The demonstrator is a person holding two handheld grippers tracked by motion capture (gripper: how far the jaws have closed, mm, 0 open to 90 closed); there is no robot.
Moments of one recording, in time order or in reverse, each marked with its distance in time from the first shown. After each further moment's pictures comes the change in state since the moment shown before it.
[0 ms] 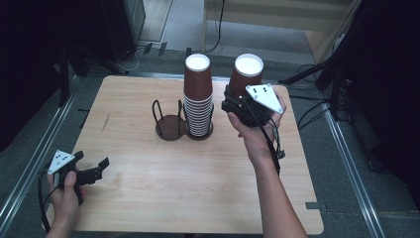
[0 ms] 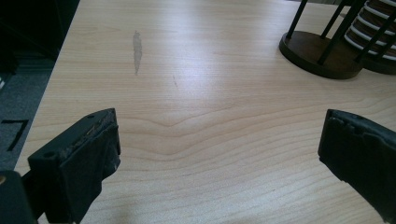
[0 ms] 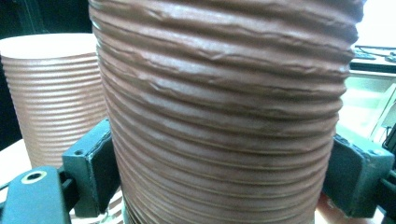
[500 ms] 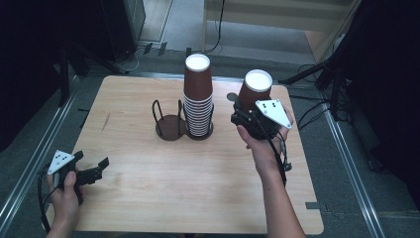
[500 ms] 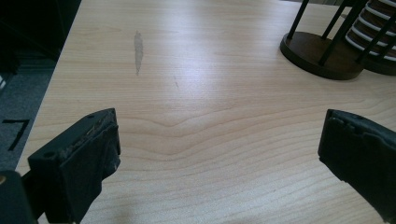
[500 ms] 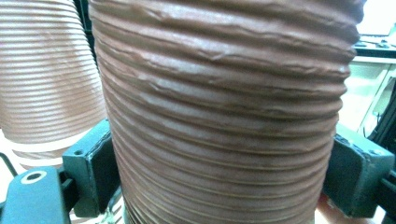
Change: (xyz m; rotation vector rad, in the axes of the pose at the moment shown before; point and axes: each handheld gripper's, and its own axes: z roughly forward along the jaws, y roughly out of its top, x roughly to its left) left arm 0.000 0.000 0.000 -0.003 0.004 -0.001; right arm -0.022 -0.033 -0.013 0.025 -0.024 0.020
